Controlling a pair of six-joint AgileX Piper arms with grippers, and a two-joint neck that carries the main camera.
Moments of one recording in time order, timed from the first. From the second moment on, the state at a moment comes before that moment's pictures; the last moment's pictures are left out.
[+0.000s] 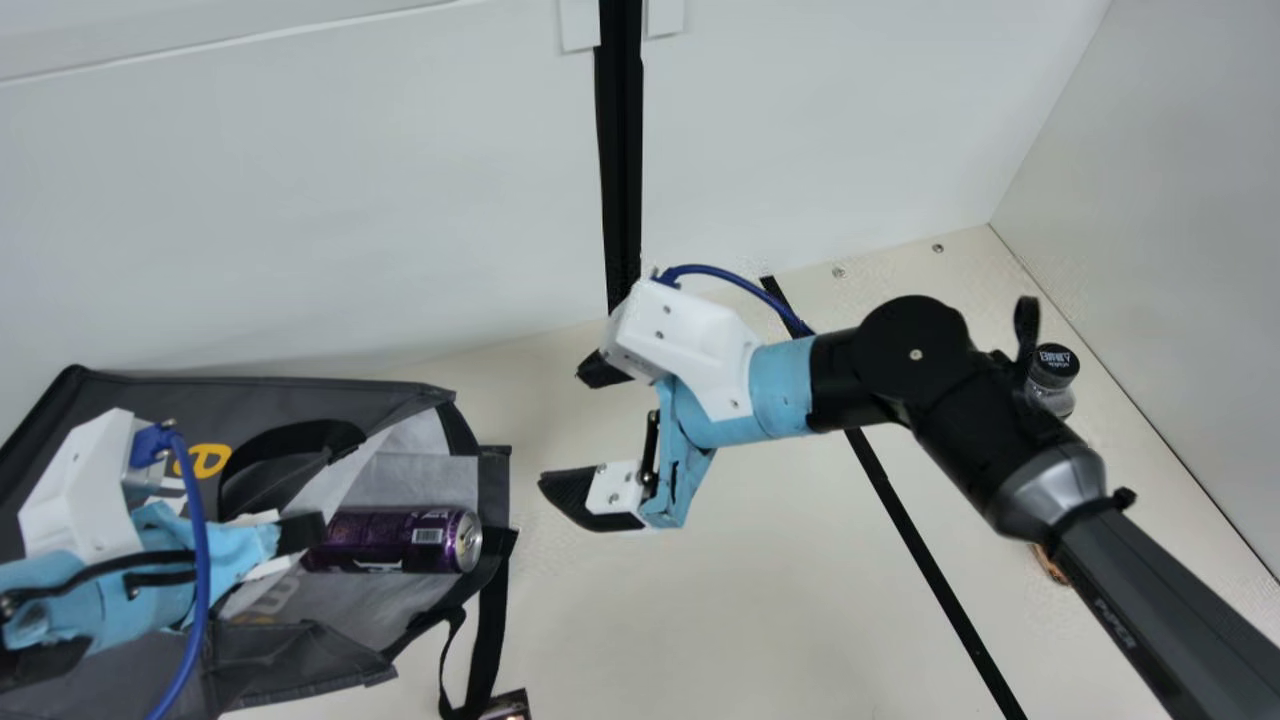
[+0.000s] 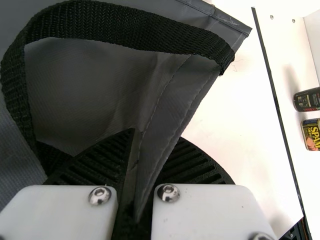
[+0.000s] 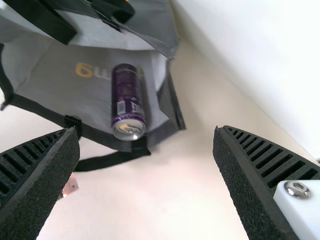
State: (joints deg) left arm -10.4 87.9 -72.6 -38.7 52.3 14.3; right arm 2.8 86.8 -74.2 54.2 55.2 -75.9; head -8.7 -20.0
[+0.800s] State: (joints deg) left arm -10.4 87.9 -72.6 -38.7 52.3 14.3; right arm -9.1 77.8 -71.7 43.6 52.1 -69.2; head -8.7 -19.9
